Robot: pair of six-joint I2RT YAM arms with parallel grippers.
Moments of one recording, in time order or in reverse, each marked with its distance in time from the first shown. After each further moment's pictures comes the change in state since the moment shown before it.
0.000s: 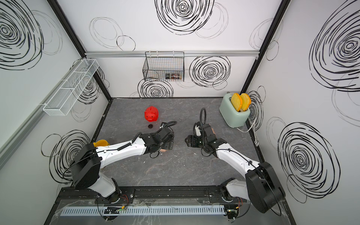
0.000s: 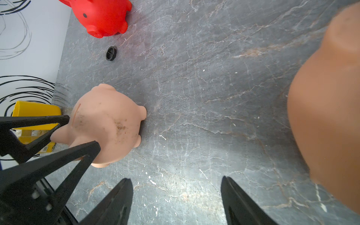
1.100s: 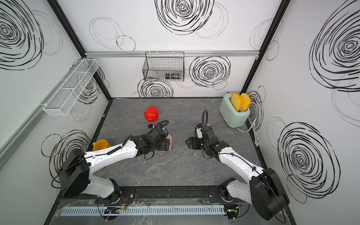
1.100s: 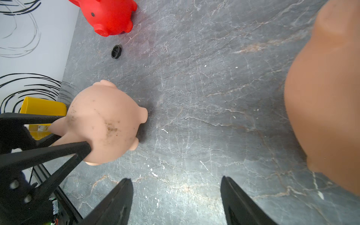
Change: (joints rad) left arm 0.071 -0.158 -0.137 0.116 0.229 0.035; right arm -0.001 -0.085 -0.056 0.005 -0.010 0.001
